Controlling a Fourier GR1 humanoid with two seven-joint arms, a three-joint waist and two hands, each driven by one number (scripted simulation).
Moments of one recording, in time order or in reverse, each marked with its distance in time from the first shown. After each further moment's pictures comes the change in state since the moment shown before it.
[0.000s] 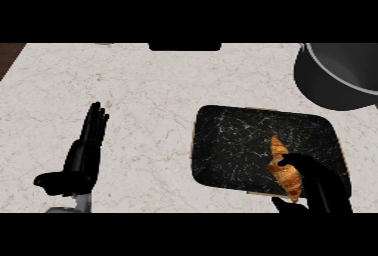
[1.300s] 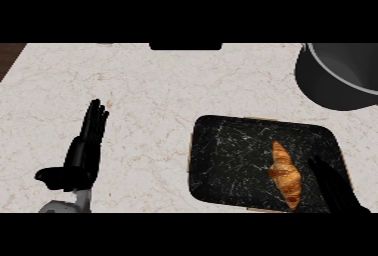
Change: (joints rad) left arm -0.048 0.092 -0.079 0.048 0.114 0.091 -0.044; right arm 0.226 -0.050 0.031 -0.323 -0.120 0.213 0.092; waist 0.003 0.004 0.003
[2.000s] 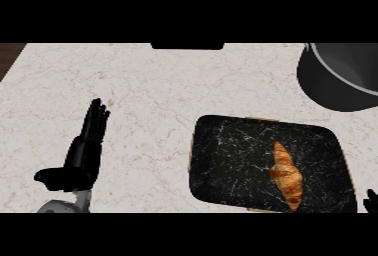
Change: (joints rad) left arm -0.010 0.040 -0.047 -0.010 0.045 0.036 -0.008; right arm 0.296 -0.075 -0.132 -0.169 -0.291 -0.158 -0.336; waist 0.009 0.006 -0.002
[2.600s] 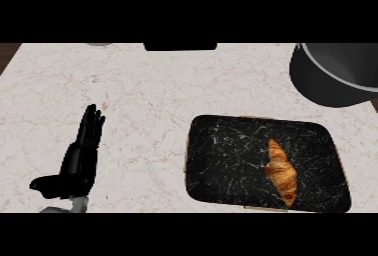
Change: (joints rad) left arm 0.043 0.015 -0.004 -0.008 0.014 0.019 -0.030; right arm -0.020 0.014 -0.231 0.072 -0.480 -0.084 -0.504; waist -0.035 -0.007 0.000
